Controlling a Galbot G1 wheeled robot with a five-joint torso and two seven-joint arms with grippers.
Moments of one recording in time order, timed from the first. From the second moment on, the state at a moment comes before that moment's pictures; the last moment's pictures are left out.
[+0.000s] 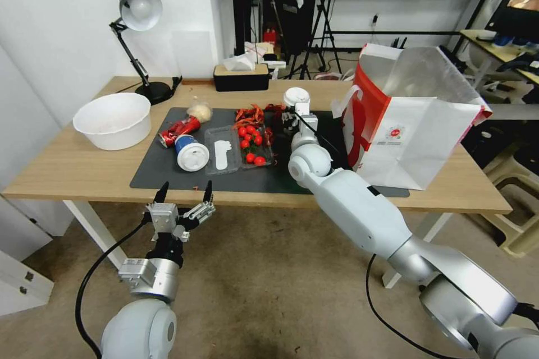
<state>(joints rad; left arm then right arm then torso) 1.60 -1.59 -0.58 -2.17 -0.13 0.01 0.11 -0.37 1.31 -0.28 1.28 0.73 -0.14 0.61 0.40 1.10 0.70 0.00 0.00</state>
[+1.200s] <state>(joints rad) 1.60 -1.58 -0.55 -2.19 -0.11 0.00 0.12 -0.01 0.91 -0.03 1.90 1.44 -0.63 1.13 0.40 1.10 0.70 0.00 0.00</state>
